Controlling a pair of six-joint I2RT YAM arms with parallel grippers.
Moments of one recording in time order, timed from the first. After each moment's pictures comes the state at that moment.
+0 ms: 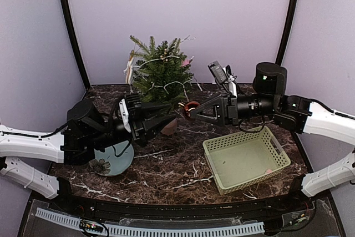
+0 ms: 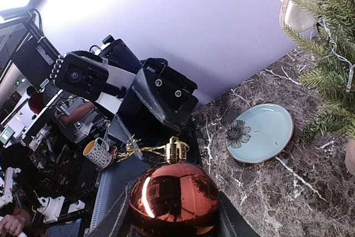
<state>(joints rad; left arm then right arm) -1.14 1.16 0.70 0.68 0.11 0.36 0.93 1.18 1.02 0.01 -0.68 0.49</state>
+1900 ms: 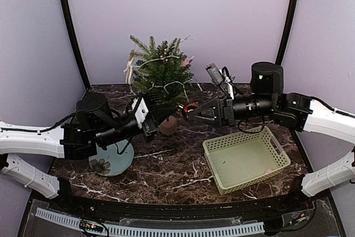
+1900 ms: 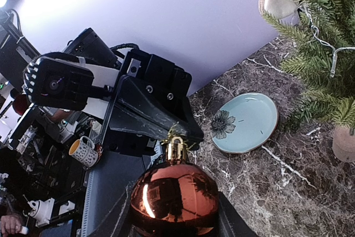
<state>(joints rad) -1.14 1.20 0.82 0.44 -0.05 0.47 0.95 1.19 1.06 -0.10 -0.59 0.46</state>
